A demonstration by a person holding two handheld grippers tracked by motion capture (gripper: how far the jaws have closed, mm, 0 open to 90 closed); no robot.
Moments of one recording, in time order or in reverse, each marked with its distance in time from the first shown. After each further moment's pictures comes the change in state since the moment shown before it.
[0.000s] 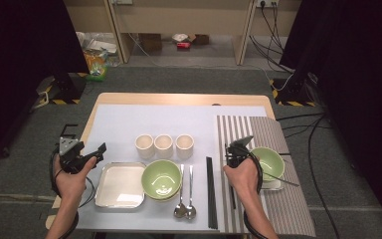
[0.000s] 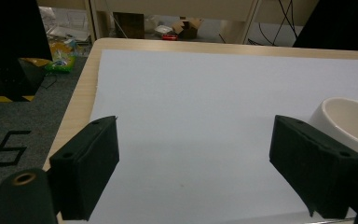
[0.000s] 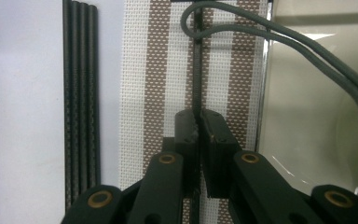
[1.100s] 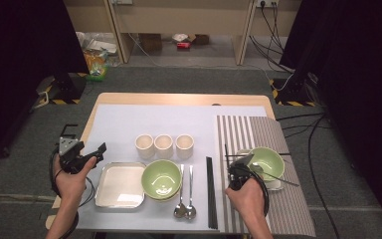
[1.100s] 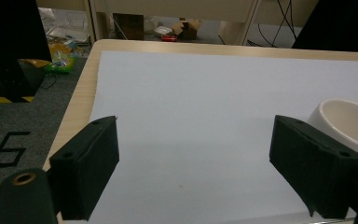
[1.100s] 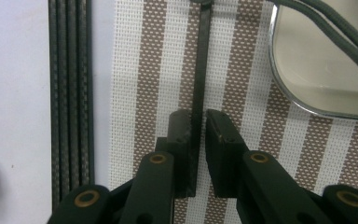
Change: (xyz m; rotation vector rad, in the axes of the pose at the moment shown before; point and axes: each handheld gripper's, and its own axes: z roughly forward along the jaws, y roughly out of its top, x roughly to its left) left arm -0.001 0.001 -0.001 -0.004 -0.001 0.001; right arm 0.004 -0.061 -0.014 0.124 -0.031 -0.051
